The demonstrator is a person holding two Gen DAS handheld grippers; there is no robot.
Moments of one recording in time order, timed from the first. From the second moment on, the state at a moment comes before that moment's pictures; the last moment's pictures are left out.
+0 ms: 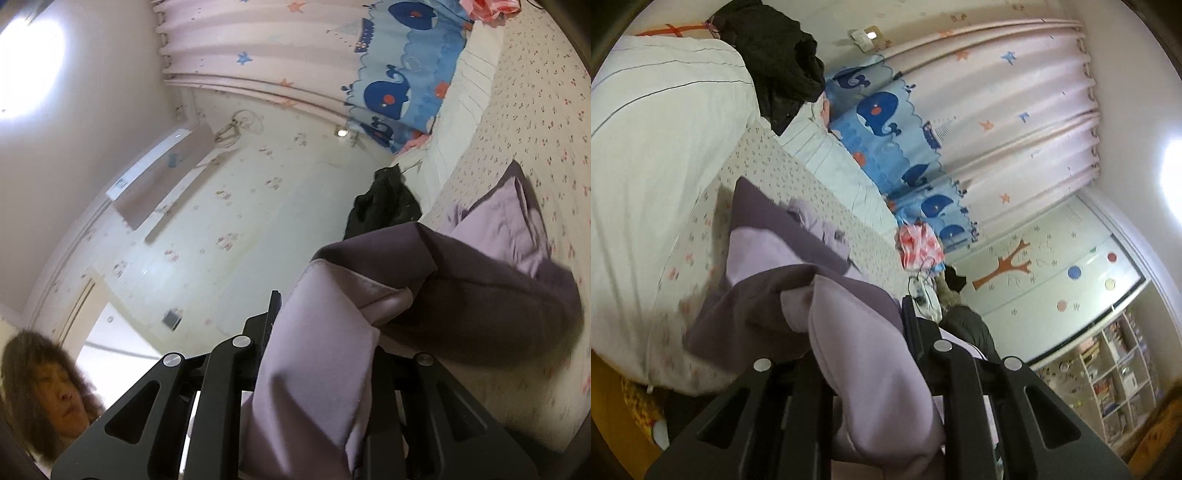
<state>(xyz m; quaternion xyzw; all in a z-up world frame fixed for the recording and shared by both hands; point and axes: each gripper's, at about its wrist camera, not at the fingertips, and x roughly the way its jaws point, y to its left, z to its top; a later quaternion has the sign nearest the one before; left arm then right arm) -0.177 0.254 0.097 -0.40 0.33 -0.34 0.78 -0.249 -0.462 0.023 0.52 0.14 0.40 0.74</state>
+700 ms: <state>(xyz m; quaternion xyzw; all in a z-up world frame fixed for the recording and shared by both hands) 0.029 0.211 -0.049 -0.47 0.44 -0.16 0.75 -0.015 -0.453 -0.097 0.60 0.31 0.21 0.71</state>
